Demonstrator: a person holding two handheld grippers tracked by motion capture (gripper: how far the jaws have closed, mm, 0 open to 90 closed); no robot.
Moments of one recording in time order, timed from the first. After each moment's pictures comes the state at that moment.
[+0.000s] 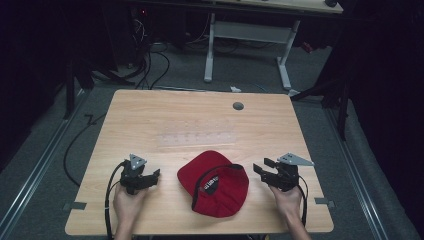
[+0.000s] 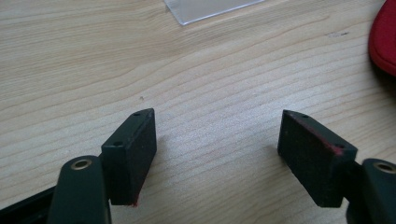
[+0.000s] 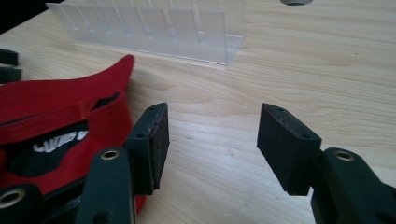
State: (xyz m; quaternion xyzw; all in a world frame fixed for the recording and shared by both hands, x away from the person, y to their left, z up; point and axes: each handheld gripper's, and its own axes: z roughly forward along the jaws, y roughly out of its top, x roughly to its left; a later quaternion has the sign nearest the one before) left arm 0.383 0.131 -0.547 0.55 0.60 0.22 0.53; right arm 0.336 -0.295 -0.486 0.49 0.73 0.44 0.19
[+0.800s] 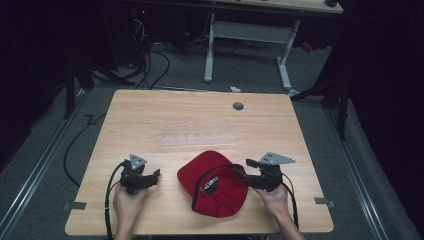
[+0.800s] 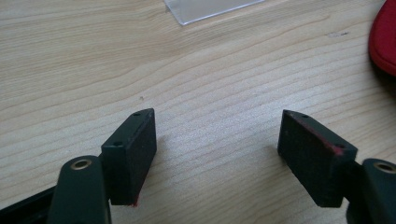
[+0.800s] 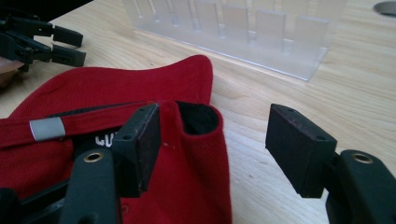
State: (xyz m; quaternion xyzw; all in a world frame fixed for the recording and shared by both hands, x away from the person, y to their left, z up) left arm 0.383 0.130 -0.547 0.55 0.60 0.22 0.53; right arm 0.344 -0.250 -0.485 0.41 0.78 0.45 0.15
